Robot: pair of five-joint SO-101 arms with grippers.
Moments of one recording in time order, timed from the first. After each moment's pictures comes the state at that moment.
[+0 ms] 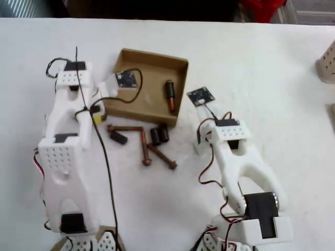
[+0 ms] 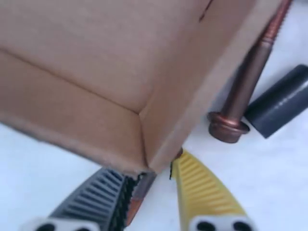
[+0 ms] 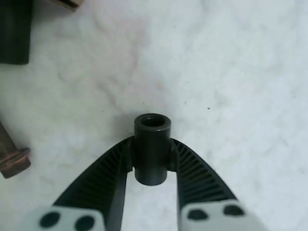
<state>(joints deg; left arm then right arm) -10.2 46.1 -28.7 85.8 -74.4 -9.5 -6.3 43.6 49.5 20.9</state>
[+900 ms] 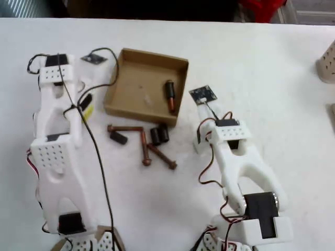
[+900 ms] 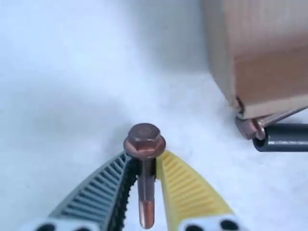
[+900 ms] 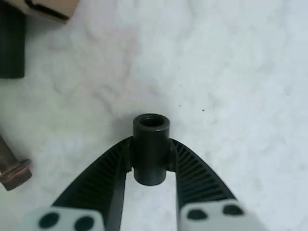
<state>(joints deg) -16.3 47.5 -40.3 101.1 -30.5 -9.5 -6.3 43.6 48.5 17.5</state>
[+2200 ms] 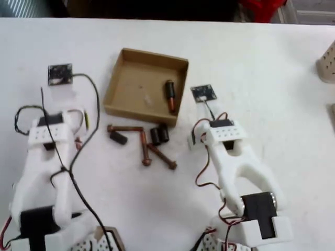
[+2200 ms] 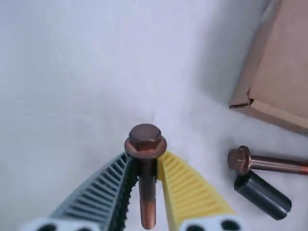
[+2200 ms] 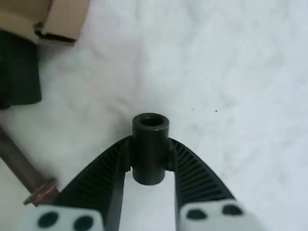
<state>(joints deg) -16.7 -15.8 47.5 38.4 3.1 -13.2 -6.3 43.6 47.6 4.9</state>
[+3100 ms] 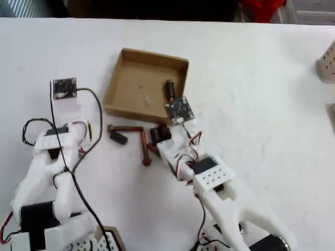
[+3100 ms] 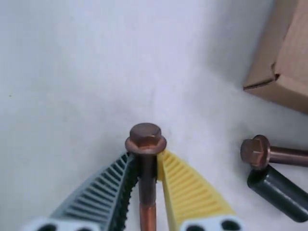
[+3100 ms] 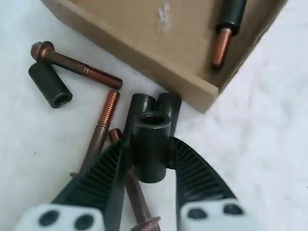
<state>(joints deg) -16.7 -11.9 53.5 31.3 3.4 -31.5 -31.1 70.3 14.2 -1.7</state>
